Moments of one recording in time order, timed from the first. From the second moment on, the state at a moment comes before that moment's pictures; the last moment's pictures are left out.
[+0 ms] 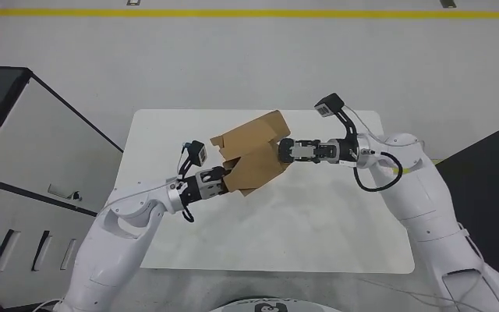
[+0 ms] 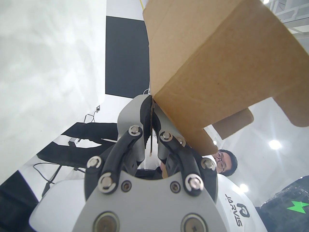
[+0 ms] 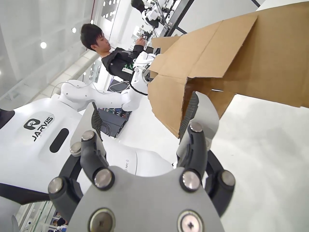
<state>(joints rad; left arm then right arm) 1.50 -1.09 -1.34 -1.93 -0.45 0.26 -0.87 -1.04 -1.05 1.15 -1.49 0.52 -0.40 1.27</state>
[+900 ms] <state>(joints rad) 1.49 -1.08 -1.32 -1.93 -0.48 0.26 -0.86 -0.98 -1.07 1.09 -1.42 0.55 -0.41 1.31</state>
